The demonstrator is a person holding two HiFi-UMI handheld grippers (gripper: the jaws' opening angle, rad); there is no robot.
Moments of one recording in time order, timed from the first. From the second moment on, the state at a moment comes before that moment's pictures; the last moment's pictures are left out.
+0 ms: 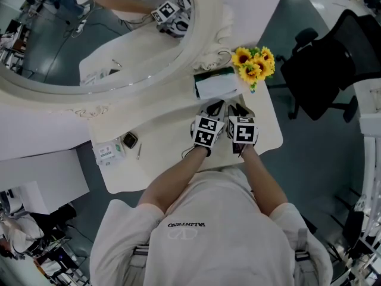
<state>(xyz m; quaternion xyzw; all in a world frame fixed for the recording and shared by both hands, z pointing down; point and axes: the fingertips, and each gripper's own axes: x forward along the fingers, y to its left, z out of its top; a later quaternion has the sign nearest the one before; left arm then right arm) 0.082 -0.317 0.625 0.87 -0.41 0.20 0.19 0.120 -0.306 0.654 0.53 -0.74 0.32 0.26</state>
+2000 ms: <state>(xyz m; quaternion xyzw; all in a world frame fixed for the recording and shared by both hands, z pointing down) -0.175 -0.206 0.464 0.80 -0.59 0.10 0.05 0.084 -0.275 0.476 0.54 -0.83 0.13 0.08</state>
